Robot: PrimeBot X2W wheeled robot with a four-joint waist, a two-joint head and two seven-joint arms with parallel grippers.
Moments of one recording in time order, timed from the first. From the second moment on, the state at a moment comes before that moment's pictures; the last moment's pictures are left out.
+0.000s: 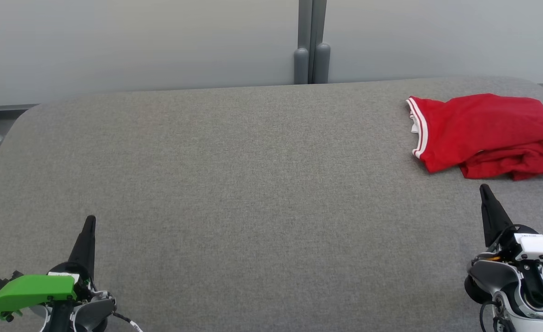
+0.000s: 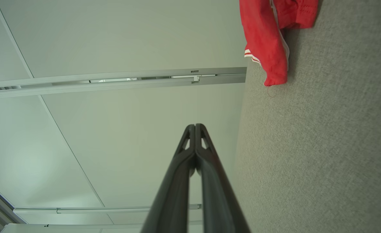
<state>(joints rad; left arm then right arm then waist) -0.07 0.04 0.09 0.27 -1.60 -0.11 0.11 -0.05 -0.04 -0.13 0.25 1.60 0.10 0.10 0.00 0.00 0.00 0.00</state>
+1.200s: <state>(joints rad) -0.07 0.04 0.09 0.26 -1.60 -0.11 0.11 -0.05 -0.04 -0.13 0.25 1.60 0.10 0.11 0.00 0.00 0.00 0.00</state>
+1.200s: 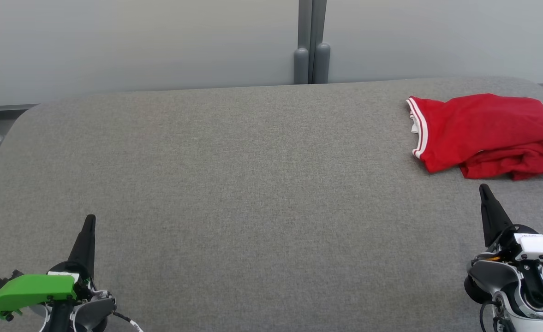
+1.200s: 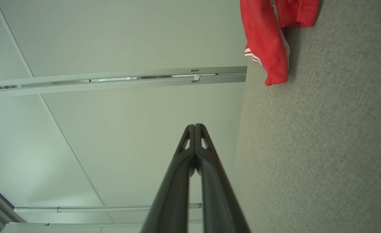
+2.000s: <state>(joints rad) -0.07 0.04 0.09 0.26 -1.60 -0.11 0.11 -0.05 -0.04 -0.13 0.25 1.60 0.10 0.11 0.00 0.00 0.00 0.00</state>
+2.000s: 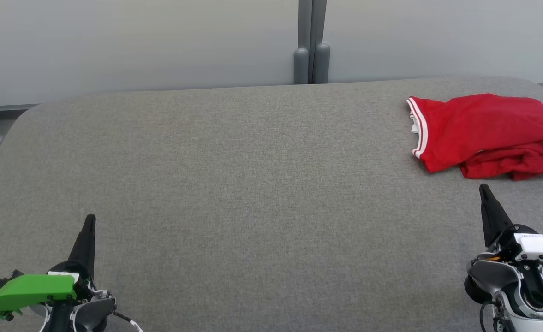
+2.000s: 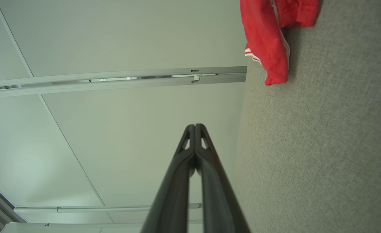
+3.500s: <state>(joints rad) -0.07 0.04 0.09 0.26 -1.60 -0.11 0.11 -0.06 -0.04 -0.13 0.26 1.60 0.10 0.11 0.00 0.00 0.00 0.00</state>
